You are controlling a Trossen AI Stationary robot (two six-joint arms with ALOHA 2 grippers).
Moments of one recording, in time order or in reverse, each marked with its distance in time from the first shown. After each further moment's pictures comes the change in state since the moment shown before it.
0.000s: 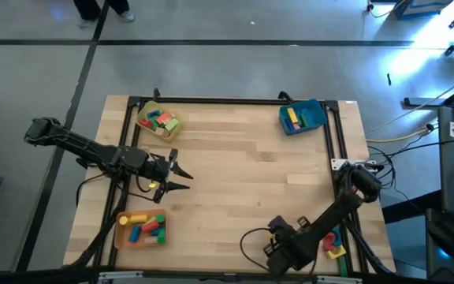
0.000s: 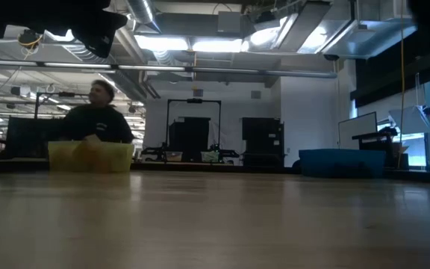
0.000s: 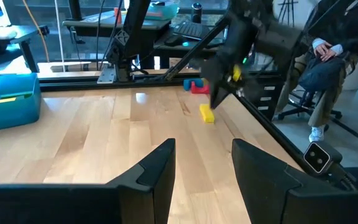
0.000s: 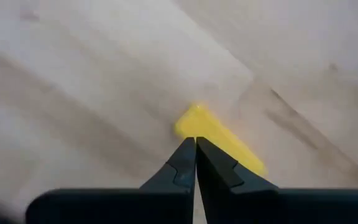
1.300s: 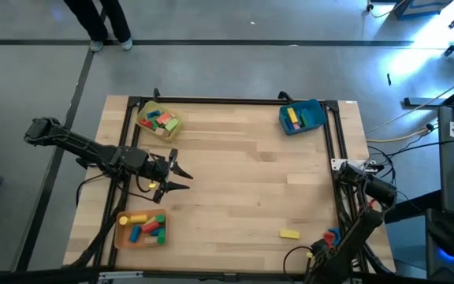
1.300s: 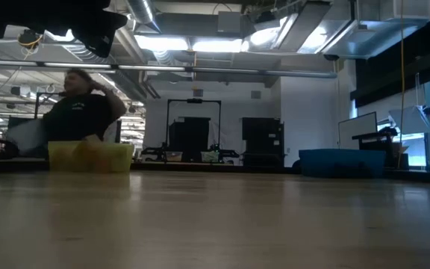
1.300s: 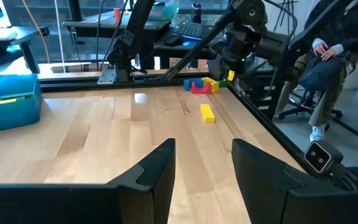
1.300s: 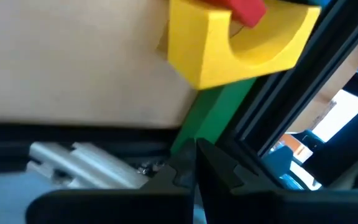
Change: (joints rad) left arm 0.000 0.000 0.000 0.000 0.000 0.007; right arm 0.272 -0.008 -0.152 0.138 -0.724 0.487
